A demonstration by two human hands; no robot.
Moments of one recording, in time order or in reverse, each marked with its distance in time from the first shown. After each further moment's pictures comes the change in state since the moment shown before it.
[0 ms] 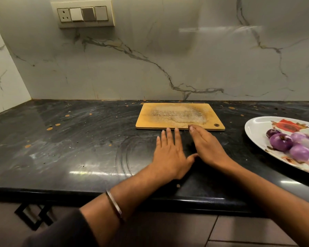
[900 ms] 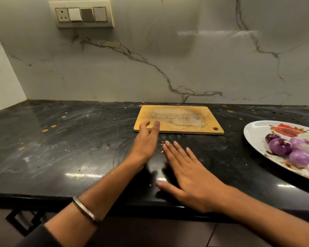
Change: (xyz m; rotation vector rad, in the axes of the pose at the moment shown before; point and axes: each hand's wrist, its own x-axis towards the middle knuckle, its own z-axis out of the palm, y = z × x) left_hand 0.020 -0.062 -0.021 -1.101 0.301 -0.156; right_hand -0.059 -0.012 0.024 -0.696 -0.386 -0.441
